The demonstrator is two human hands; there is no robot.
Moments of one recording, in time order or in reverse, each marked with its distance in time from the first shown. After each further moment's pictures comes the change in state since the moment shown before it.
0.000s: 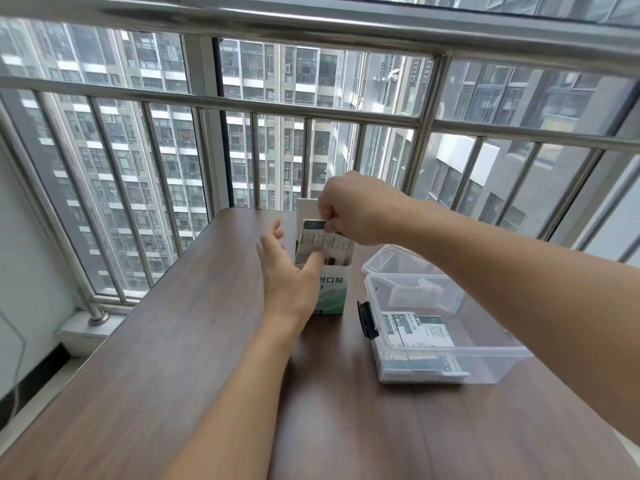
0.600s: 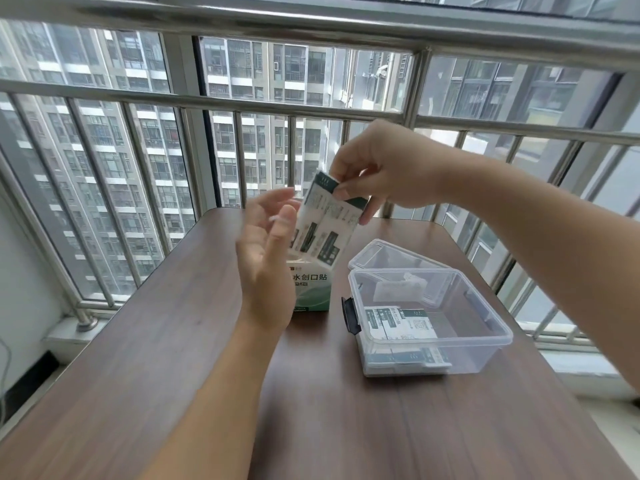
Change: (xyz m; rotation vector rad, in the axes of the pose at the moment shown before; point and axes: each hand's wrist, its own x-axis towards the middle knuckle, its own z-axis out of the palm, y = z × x) left_hand -0.021 0.052 -0.010 -0.534 -0.120 0.289; right_hand -0.043 0.040 -0.052 0.567 -0.048 -0.008
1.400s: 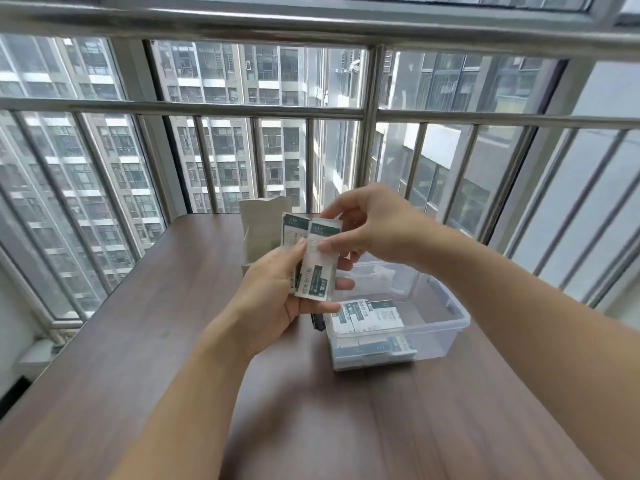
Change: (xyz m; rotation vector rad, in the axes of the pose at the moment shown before) left_hand -0.017 0.019 0.026 -0.168 -0.333 -0.782; right_hand -0.040 0.051 0.047 0.477 0.156 0.177
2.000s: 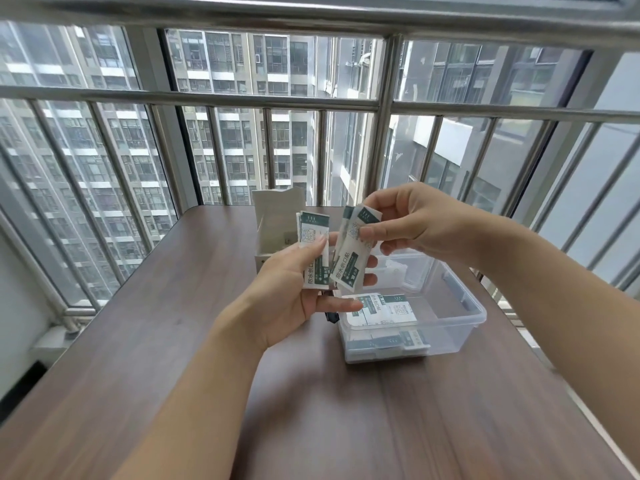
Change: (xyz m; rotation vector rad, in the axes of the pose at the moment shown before) left_hand -0.002 0.000 -0.004 -0.076 -0.118 -0.116; right_hand -0.009 0.018 -0.026 0.268 -0.239 0.036
